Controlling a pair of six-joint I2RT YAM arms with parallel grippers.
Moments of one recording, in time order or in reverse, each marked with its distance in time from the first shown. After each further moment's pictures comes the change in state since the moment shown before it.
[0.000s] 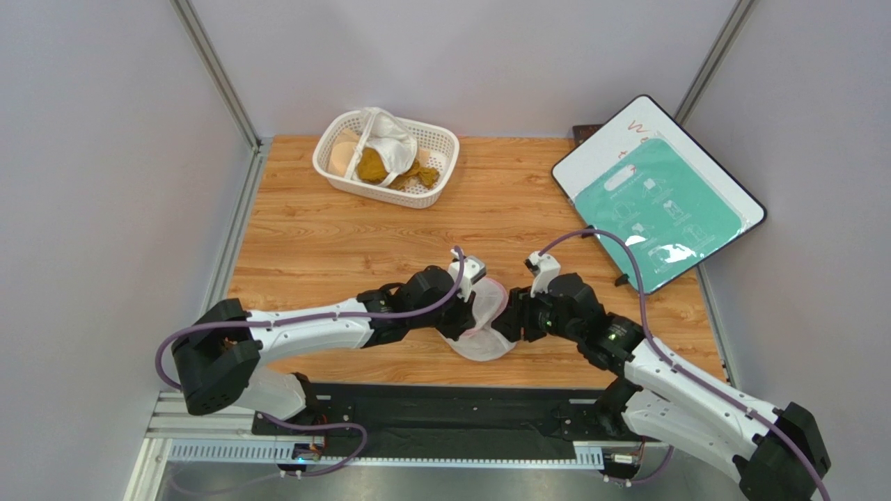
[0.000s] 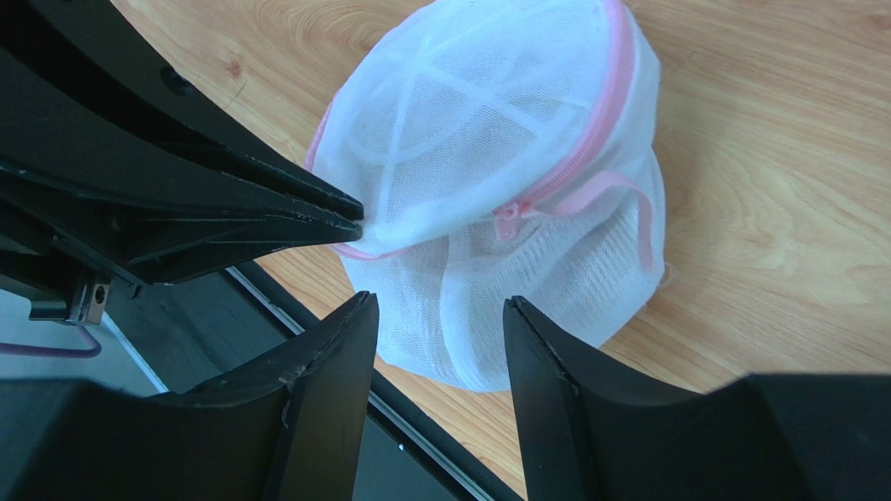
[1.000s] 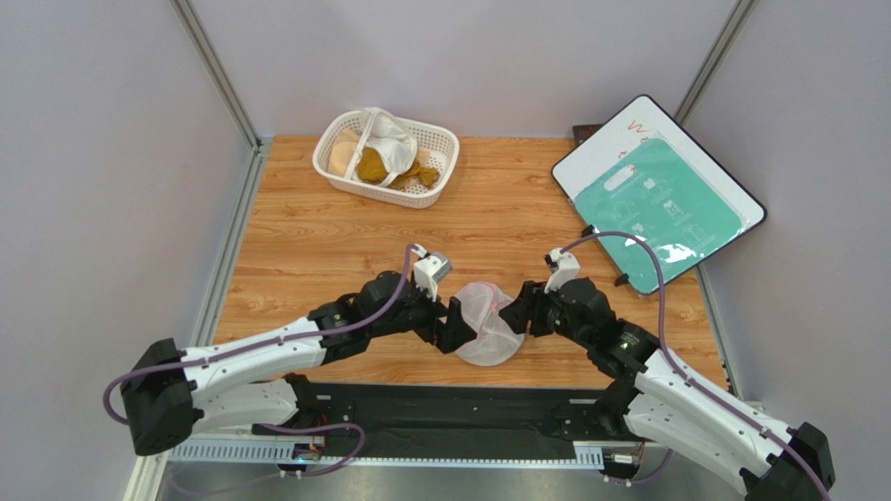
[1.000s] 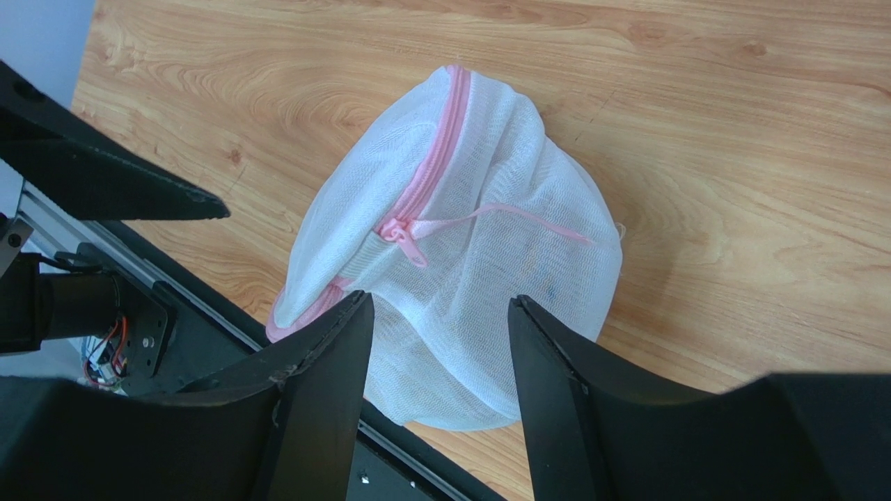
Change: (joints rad) left arm 0.051 -0.373 -0.194 0.027 0.091 -0.127; right arm 0.002 -0.100 -0.013 -0.013 0.143 0.103
